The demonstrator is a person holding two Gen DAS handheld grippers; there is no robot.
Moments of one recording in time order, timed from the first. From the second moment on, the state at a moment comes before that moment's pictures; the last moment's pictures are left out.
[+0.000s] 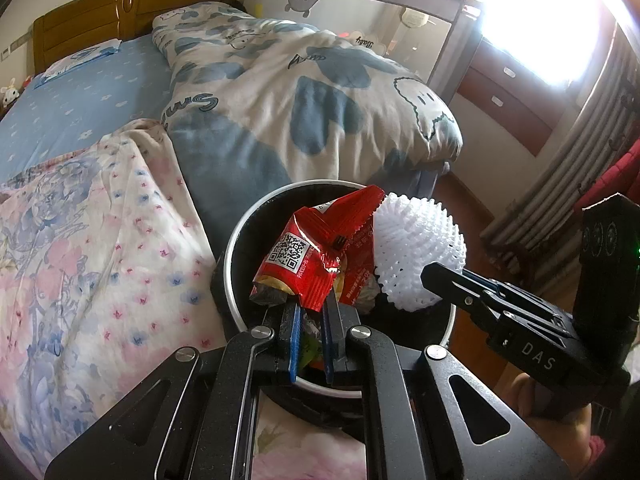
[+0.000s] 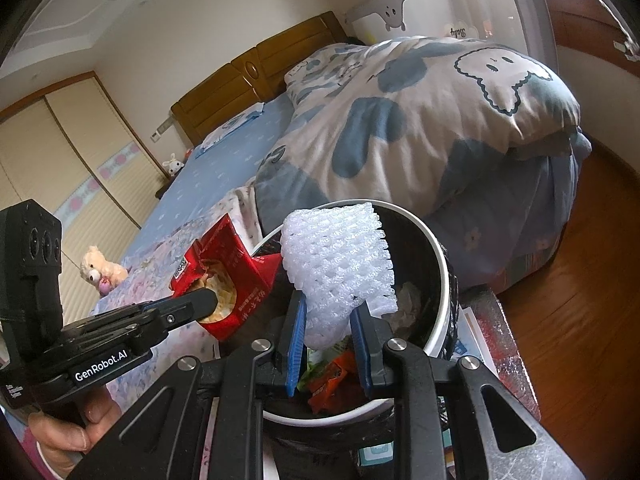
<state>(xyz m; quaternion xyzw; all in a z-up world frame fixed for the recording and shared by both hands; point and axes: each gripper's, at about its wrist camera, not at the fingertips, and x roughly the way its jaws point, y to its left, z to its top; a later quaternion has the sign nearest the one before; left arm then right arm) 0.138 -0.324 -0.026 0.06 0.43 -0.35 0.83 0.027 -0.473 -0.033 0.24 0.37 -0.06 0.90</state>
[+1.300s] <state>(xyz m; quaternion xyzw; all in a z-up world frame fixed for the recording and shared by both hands) 0.097 -0.240 -0.022 0.00 0.41 -0.29 0.86 0.005 -0.447 -0.010 0.23 0.35 -0.06 0.91</state>
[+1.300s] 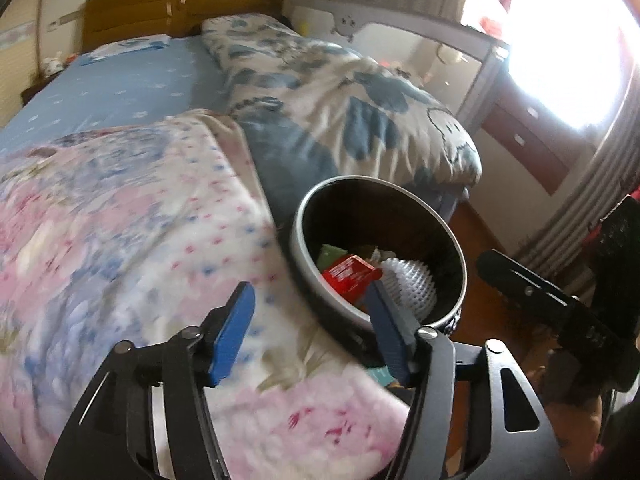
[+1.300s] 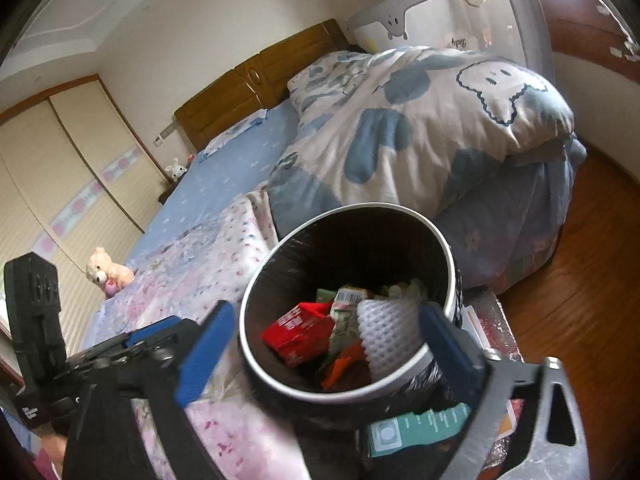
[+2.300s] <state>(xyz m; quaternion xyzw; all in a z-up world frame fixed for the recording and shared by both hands) -0.024 -0.091 0.039 0.02 0.20 -0.09 0.97 -0.072 -0.318 0.079 0.05 0.18 -0.04 0.98</state>
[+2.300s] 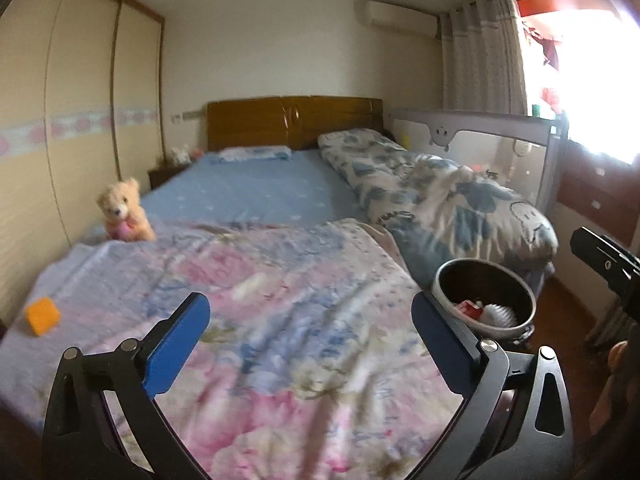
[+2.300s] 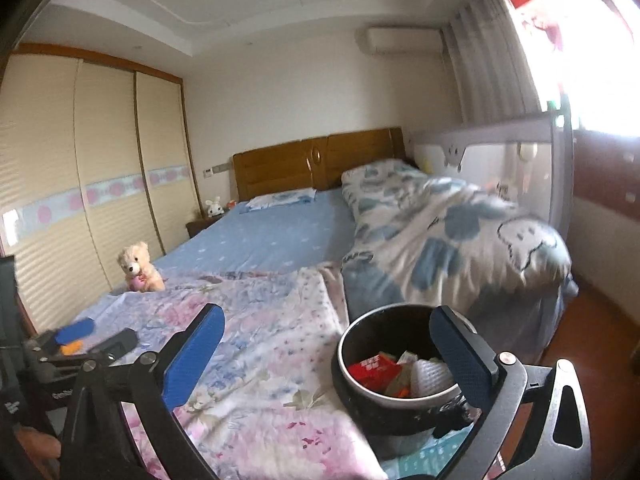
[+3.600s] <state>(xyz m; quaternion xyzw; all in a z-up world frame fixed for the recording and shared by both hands) -0.049 -0.089 0.033 0.04 0.18 -0.06 0.98 -0.074 -0.297 0.053 0.06 0.20 0.00 0.98</state>
